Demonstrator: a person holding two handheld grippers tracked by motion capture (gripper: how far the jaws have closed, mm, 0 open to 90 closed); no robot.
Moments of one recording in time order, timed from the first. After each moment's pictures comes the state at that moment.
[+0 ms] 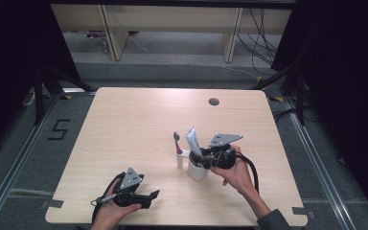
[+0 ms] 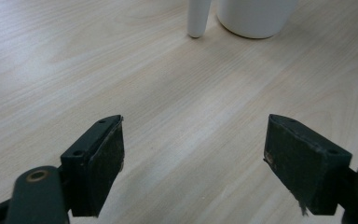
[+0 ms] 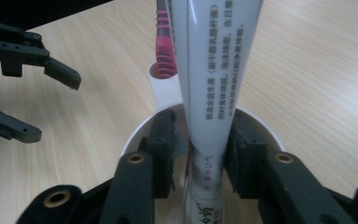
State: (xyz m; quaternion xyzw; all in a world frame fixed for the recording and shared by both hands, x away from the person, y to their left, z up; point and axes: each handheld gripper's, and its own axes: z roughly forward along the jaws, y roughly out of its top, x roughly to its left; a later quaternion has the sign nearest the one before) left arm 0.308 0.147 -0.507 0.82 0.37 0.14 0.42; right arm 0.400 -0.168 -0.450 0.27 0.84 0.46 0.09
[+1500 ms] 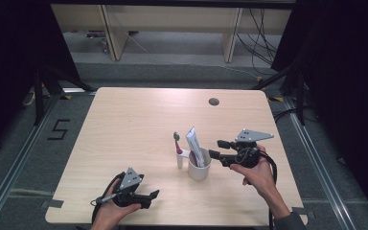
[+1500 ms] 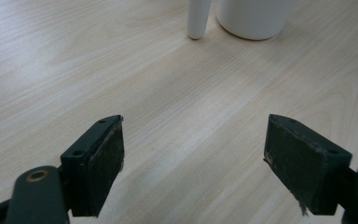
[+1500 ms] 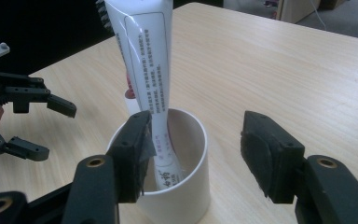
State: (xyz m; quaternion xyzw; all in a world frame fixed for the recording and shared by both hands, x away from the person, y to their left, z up) left arm 0.307 0.146 -0.506 0.81 0.37 0.14 0.43; right arm 0.389 -0.224 -0.421 0.32 0.79 0.50 0.11
